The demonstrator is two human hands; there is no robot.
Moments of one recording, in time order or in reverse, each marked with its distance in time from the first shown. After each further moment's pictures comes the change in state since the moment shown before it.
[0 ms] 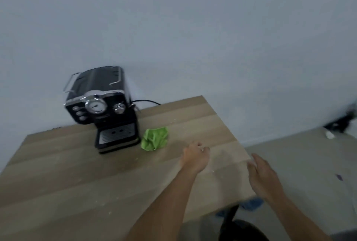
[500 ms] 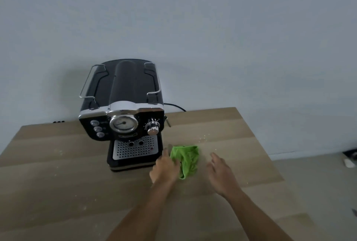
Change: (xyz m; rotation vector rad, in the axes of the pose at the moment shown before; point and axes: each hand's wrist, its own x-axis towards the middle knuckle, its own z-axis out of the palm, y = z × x) left_hand 0.156 -0.140 -0.128 0.104 0.151 -0.215; right_hand 0.114 -0.182 0.189 -0.123 -0.311 -0.152
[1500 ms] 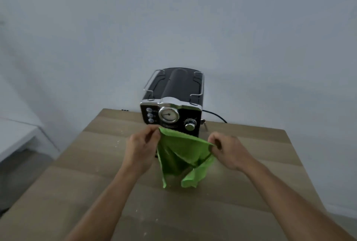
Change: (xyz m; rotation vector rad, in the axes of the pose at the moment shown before) left_hand -0.110 -0.029 -0.156 -0.526 0.571 0.323; right_hand 0.008 -0.096 -0.057 -0.165 -0.153 -0.711
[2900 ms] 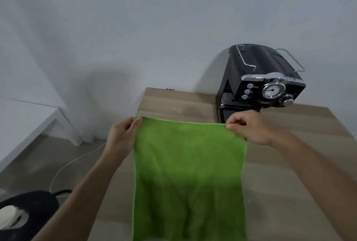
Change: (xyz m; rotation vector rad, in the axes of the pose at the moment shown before) left_hand 0.051 -0.210 -0.317 -0.104 -0.079 -0.221; right_hand 0.046 -0.255 0.133 0.099 -0.122 0.194
